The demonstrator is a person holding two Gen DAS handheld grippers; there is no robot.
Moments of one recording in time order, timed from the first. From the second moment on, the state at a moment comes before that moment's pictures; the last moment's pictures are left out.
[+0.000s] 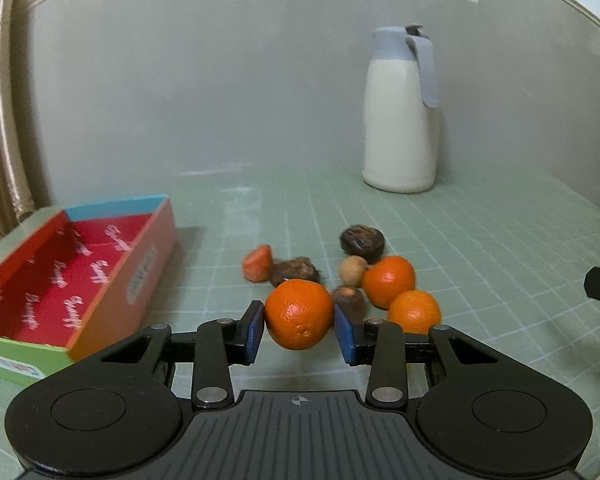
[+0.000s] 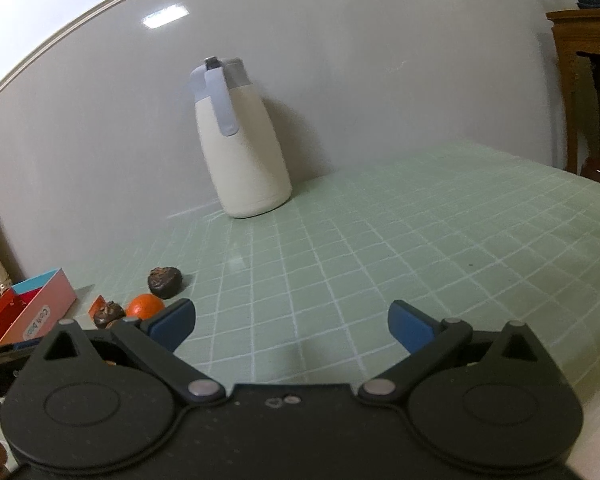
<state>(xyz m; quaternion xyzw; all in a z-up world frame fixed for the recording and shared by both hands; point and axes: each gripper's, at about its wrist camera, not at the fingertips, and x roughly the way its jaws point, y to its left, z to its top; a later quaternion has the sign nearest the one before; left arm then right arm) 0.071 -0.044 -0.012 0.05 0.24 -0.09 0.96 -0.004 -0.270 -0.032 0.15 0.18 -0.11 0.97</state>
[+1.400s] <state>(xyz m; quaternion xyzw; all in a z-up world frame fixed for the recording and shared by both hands) 0.127 0.136 -0.007 -0.01 0.28 0.16 0.95 0.055 -0.164 -0.042 0.10 0.22 0.00 0.97</state>
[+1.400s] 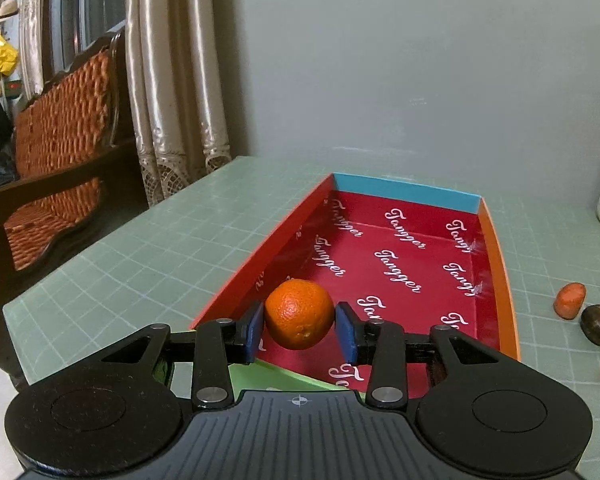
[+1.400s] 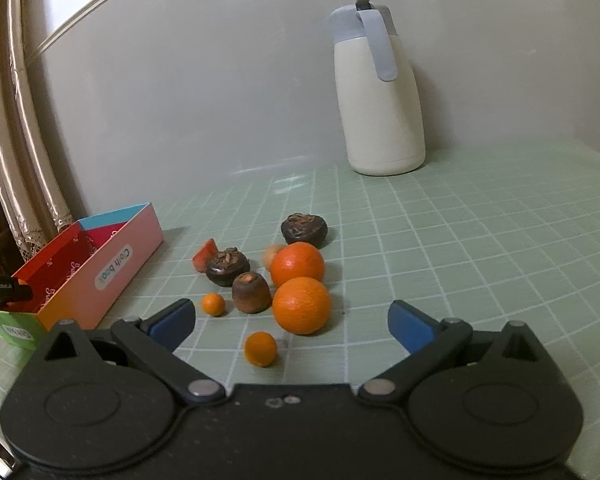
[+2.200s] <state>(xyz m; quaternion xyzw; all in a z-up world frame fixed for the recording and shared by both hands) 0.052 0.102 0.009 -0.01 0.23 0.10 0.97 0.044 -0.184 -0.037 0.10 0.21 -0.01 0.97</state>
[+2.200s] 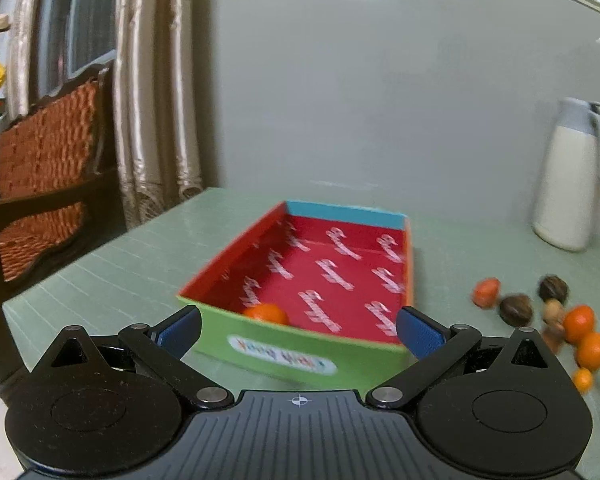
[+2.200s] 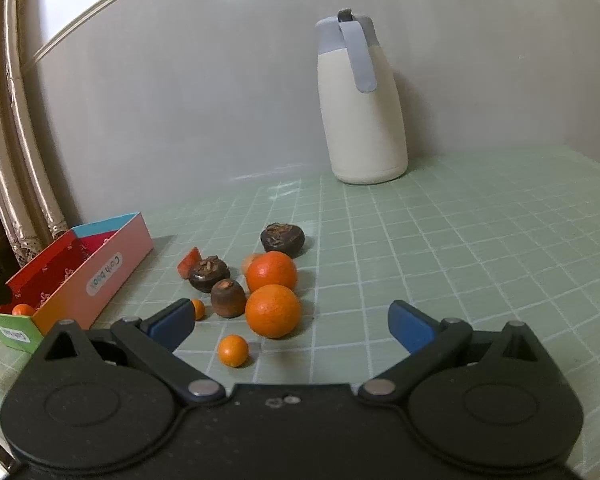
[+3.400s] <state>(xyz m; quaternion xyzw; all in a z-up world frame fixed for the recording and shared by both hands) 0.022 0.100 -0.007 0.04 0.24 0.10 0.97 0.087 -0.169 -0.042 0.06 0.24 -0.03 0.97</state>
